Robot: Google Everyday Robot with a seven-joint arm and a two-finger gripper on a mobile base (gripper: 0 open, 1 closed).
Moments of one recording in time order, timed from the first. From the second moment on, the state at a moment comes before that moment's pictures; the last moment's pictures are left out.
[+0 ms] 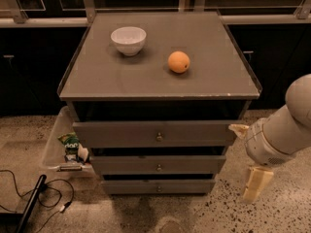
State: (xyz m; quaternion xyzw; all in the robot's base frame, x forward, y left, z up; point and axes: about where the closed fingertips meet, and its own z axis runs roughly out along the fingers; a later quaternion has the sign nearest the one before) arm 0.405 -0.224 0.757 -0.65 0.74 0.04 0.16
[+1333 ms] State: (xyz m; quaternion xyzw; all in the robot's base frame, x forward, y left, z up) arm 0.446 -0.241 0.494 -0.65 0.74 0.08 0.17
